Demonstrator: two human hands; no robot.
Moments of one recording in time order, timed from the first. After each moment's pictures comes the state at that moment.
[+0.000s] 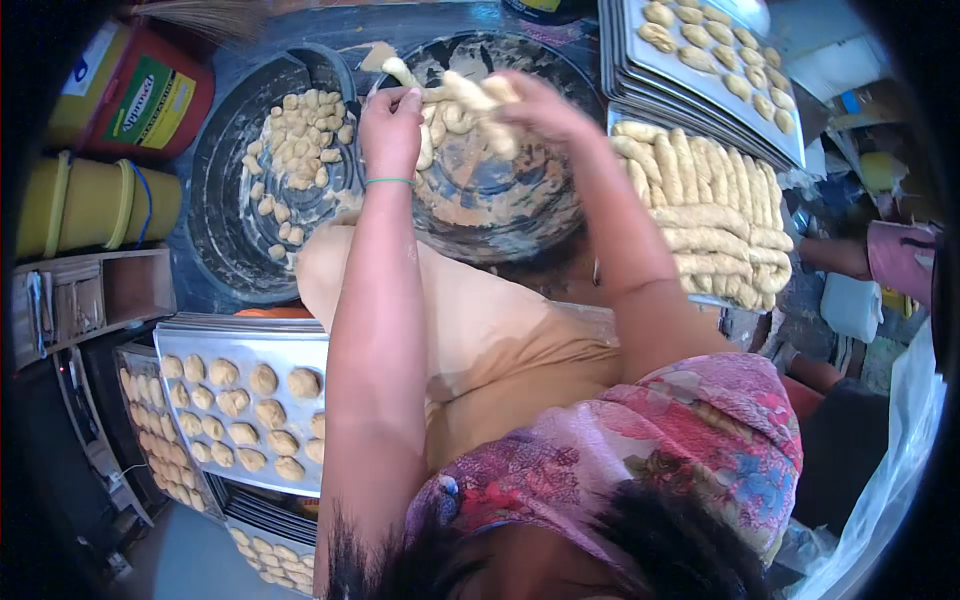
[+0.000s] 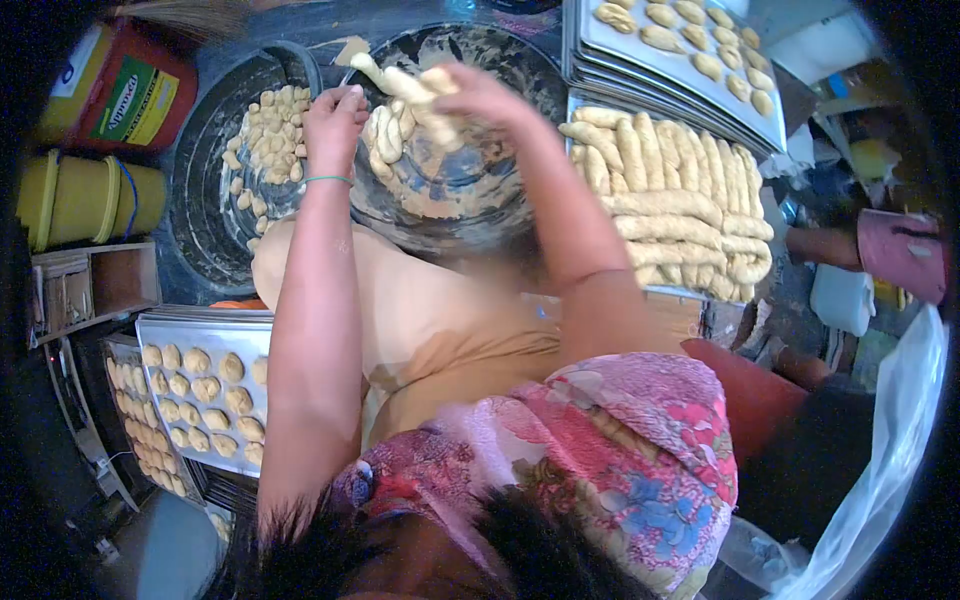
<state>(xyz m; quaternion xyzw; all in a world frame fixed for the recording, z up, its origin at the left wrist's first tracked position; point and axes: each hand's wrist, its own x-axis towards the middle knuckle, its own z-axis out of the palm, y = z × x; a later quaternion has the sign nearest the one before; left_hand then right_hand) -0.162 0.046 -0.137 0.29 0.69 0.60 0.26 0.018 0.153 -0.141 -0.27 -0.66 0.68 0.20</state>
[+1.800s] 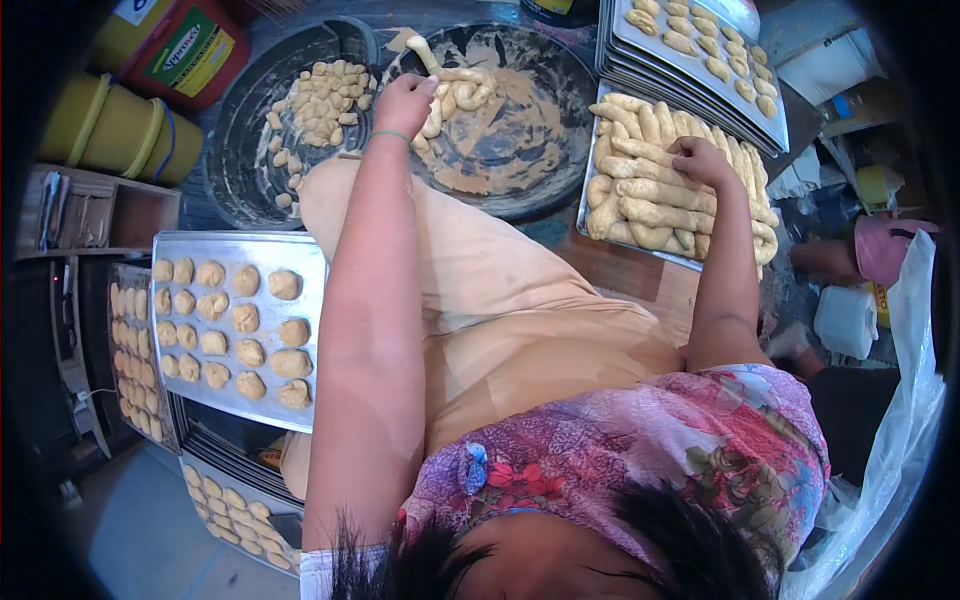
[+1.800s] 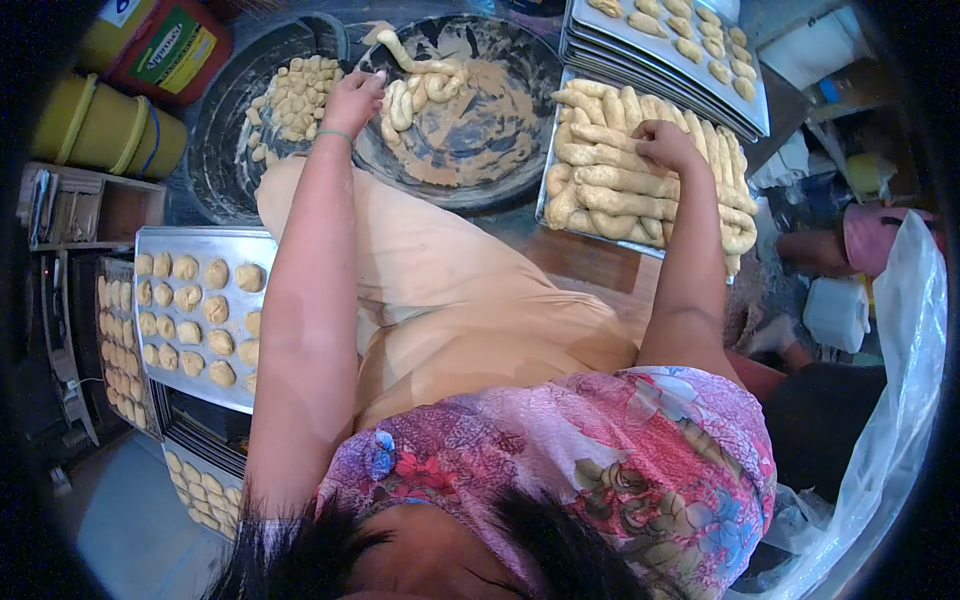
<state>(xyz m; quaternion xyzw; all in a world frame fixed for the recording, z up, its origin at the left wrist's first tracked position) -0.138 -0.020 -0.127 0.34 0.75 0.48 0.30 0.294 0.150 -0.089 -0.53 -0.81 0.22 -0.11</state>
